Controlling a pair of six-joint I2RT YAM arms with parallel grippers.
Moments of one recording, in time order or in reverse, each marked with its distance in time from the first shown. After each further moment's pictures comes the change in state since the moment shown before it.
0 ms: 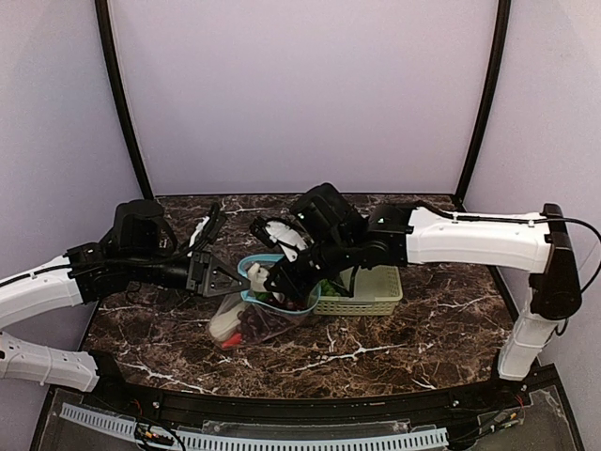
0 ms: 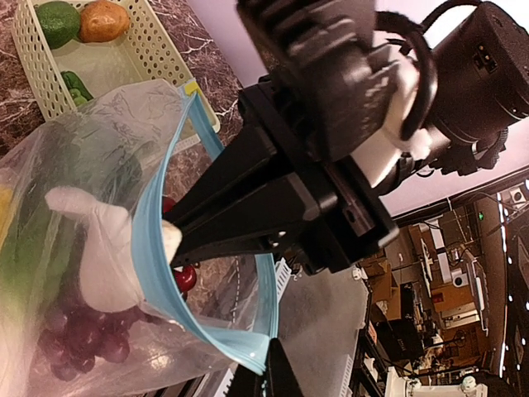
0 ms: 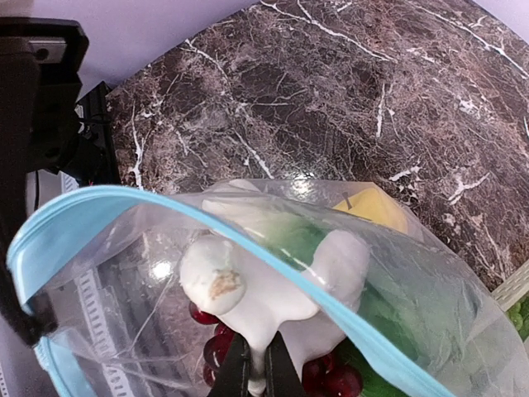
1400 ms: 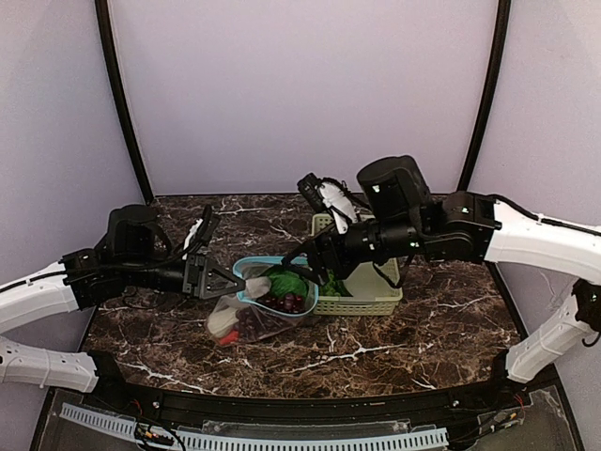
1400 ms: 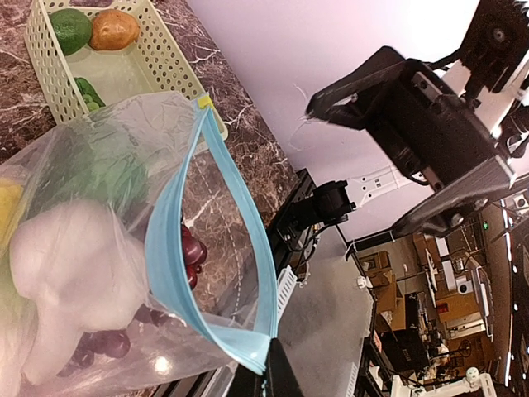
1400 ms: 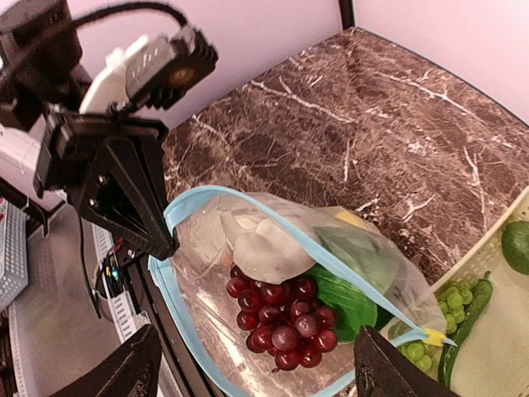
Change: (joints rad) left arm 0.000 -0.037 -0.034 0.017 -0.033 -0.008; right arm 0.012 -0.295 -0.138 0.035 0.102 0.087
